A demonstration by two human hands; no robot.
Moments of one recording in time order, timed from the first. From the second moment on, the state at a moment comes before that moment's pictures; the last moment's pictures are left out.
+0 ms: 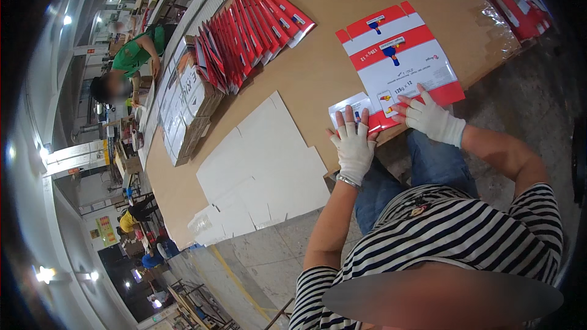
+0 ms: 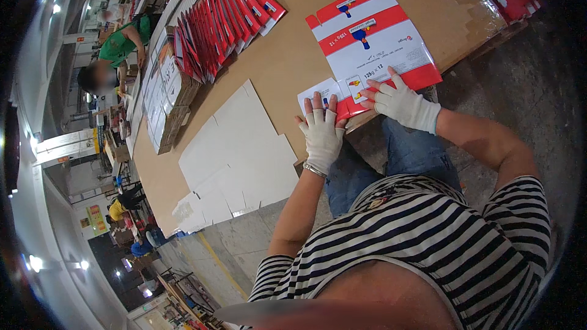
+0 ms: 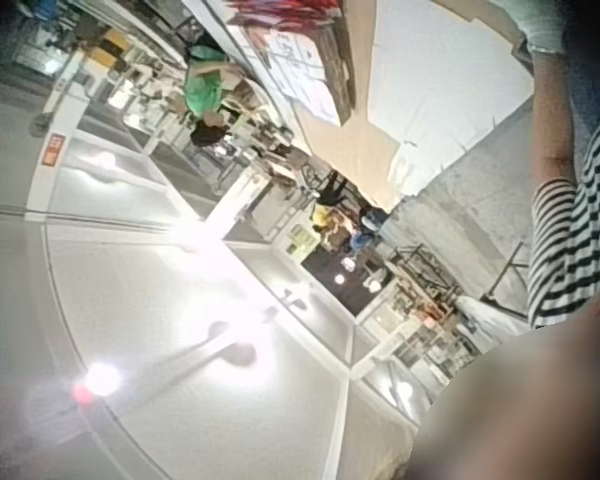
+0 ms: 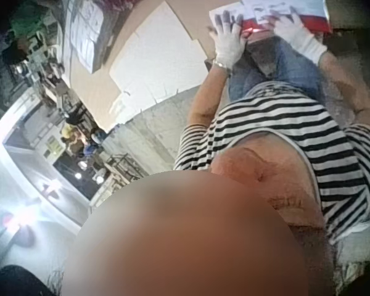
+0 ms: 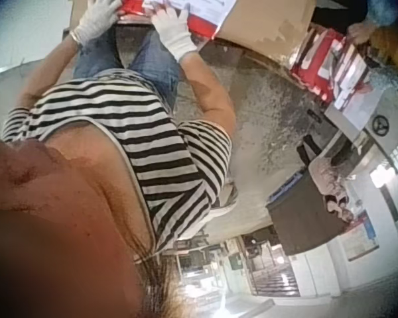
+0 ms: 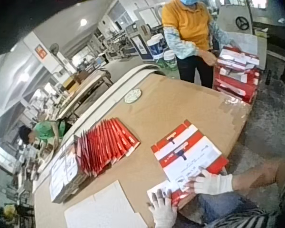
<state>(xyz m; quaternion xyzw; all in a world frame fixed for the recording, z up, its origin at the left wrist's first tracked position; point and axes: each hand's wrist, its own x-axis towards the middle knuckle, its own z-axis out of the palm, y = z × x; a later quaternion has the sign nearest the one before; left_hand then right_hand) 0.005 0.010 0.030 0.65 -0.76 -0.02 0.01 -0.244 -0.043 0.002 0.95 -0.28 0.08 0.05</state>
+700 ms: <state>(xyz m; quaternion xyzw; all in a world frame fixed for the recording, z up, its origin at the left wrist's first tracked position) -0.014 -0.043 0.032 0.73 -0.65 -0.16 0.12 -0.253 -0.049 0.010 0.96 -0.25 0.11 -0.01</state>
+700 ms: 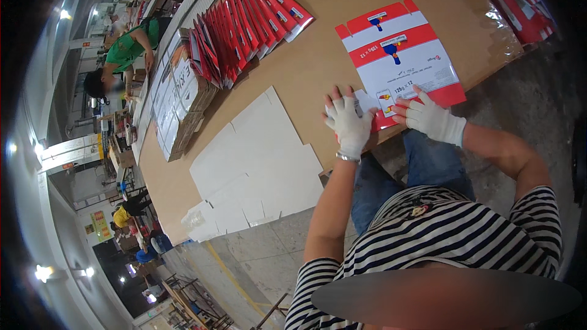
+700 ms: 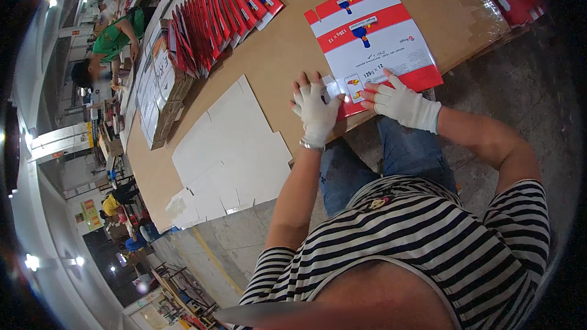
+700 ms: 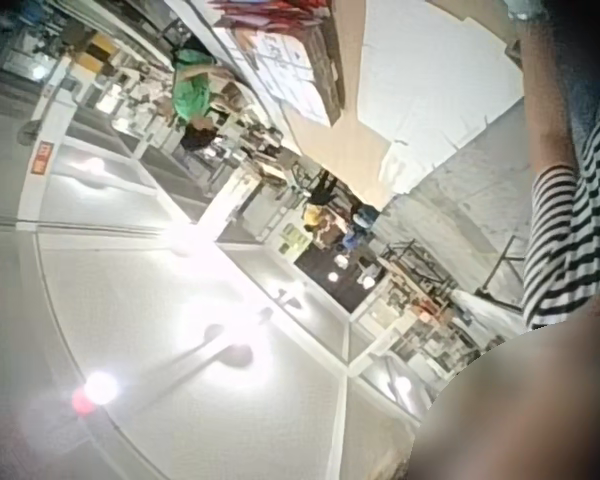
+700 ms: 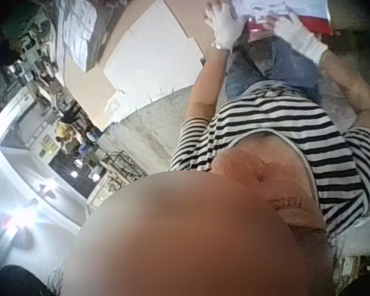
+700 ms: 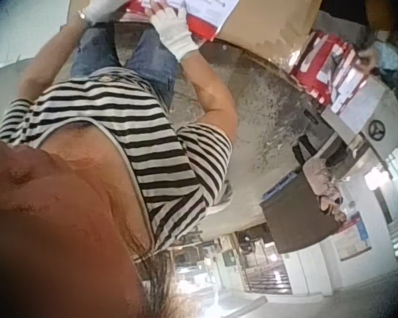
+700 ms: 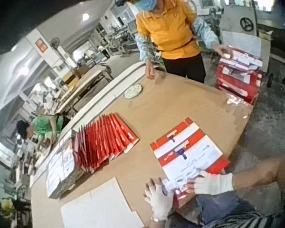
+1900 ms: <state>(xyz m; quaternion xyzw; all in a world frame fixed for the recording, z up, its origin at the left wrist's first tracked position) 0.087 0.122 0.134 0.80 -0.55 -0.05 0.22 -0.059 -0.277 0.092 0.90 -0.35 0.24 -0.05</state>
